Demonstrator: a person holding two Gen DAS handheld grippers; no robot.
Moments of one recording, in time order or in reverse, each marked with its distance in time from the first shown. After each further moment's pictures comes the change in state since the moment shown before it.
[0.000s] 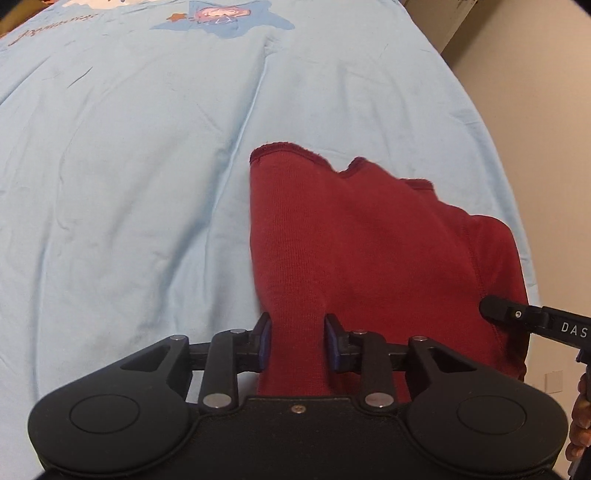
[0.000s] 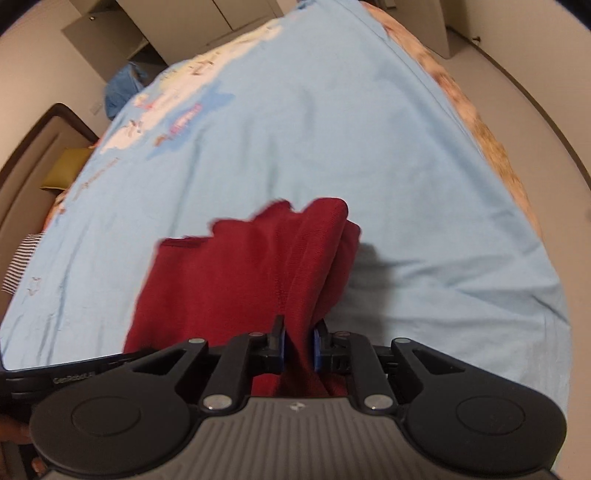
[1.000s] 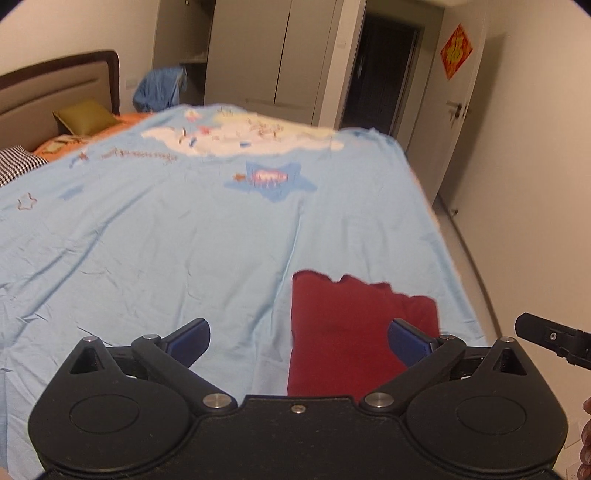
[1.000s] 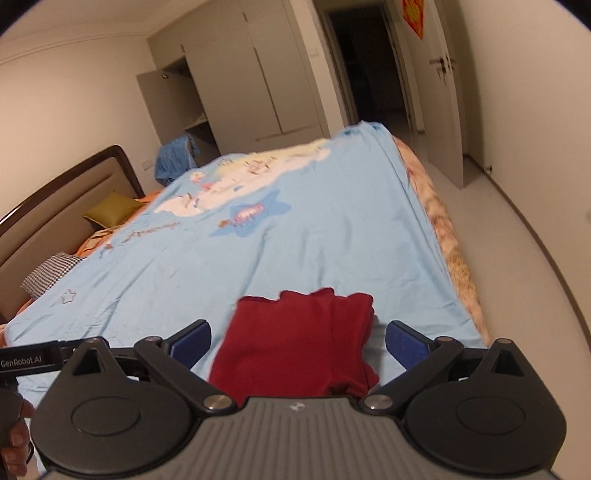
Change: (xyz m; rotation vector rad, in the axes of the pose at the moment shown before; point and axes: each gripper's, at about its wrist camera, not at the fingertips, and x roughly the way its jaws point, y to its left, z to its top) left arm -0.253 -0.036 -0.121 0.008 -0.499 0.135; right arm -0.213 0.062 -0.088 -0.217 -0.408 0.026
